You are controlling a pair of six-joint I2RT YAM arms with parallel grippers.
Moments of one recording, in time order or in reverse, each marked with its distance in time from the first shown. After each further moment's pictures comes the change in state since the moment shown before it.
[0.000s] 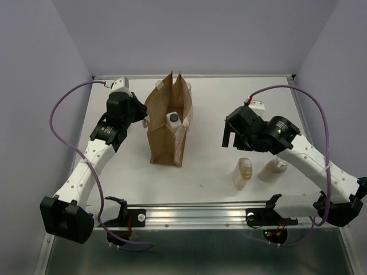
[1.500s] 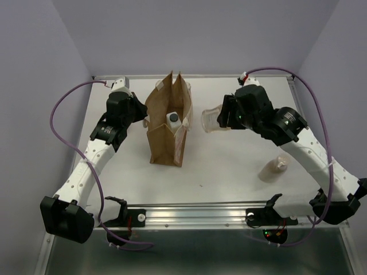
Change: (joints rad) left arm -0.002 0.002 0.000 0.002 0.013 0.013; right arm -0.094 0.036 0.067 0.291 -0.143 -0.248
